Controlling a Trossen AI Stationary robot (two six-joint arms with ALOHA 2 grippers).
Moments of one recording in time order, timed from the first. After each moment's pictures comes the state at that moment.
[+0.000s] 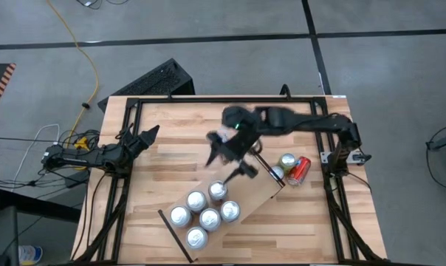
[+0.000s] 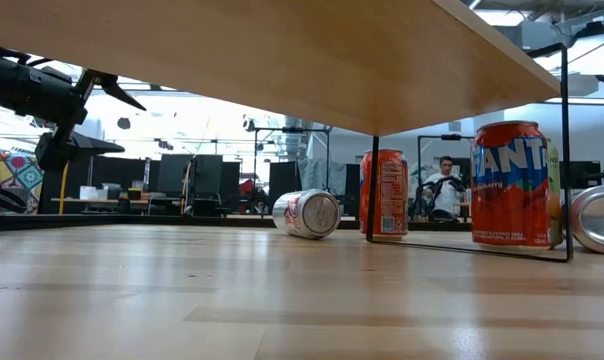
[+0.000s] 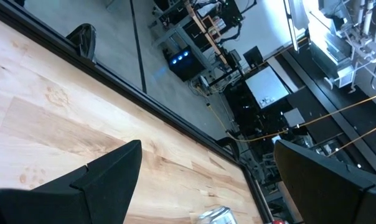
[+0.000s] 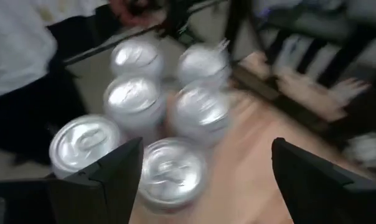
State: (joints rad) left arm -0.10 0.03 0.02 0.01 -1.10 -0.98; right arm 0.00 1.83 2.00 -0.78 -0.64 -0.53
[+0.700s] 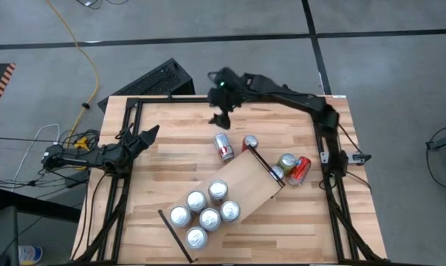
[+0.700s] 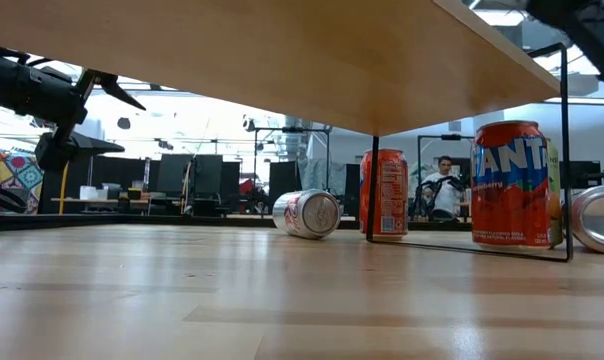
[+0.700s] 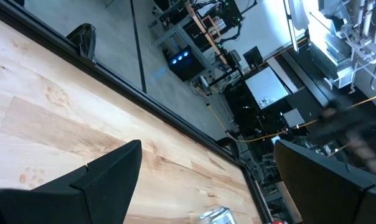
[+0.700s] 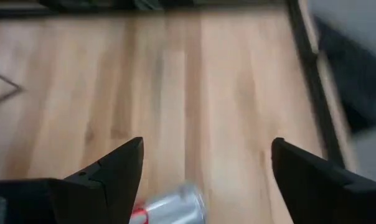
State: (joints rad) left arm -0.10 0.03 0.02 0.01 -1.10 -0.98; right arm -0.37 2.05 2.09 -0.88 -0.28 -0.23
